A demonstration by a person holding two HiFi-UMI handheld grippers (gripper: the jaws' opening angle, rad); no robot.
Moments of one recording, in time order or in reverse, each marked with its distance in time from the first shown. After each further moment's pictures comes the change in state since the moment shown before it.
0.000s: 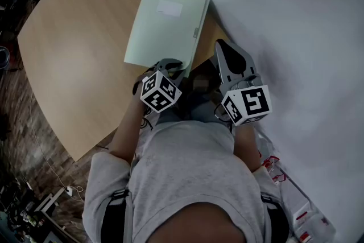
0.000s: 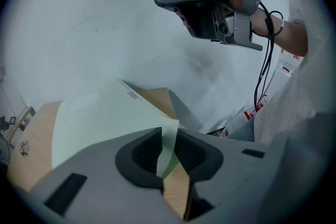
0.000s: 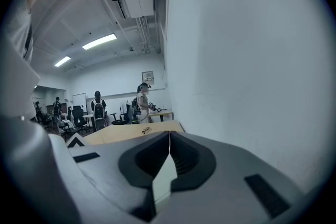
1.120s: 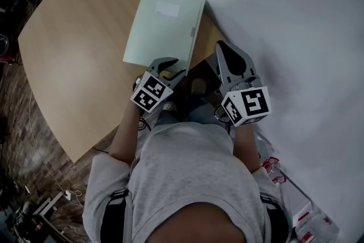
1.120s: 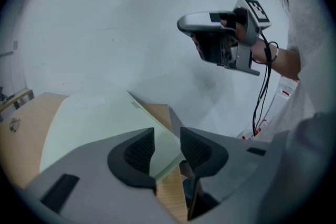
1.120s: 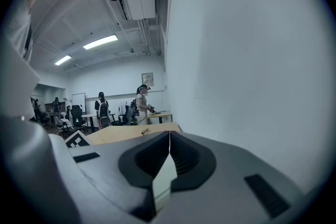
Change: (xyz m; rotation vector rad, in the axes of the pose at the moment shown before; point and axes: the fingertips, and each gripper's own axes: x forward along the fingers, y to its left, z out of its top) left arm -0.018 -0.001 0.014 -0.135 -0.220 -0.017; right arm -0.020 0.002 0.005 -0.014 -0.024 -0.017
